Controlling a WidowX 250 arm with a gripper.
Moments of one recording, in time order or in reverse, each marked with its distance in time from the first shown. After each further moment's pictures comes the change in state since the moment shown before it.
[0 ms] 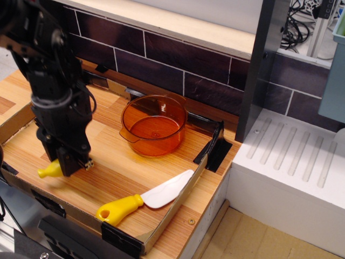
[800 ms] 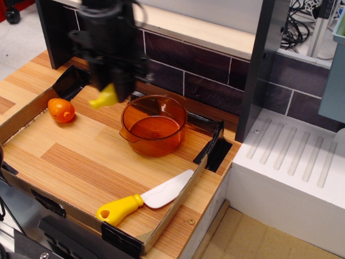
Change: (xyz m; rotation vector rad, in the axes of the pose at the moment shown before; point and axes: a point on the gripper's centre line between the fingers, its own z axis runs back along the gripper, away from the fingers) arm 0.088 -0.020 0.061 -0.016 -0.101 0.173
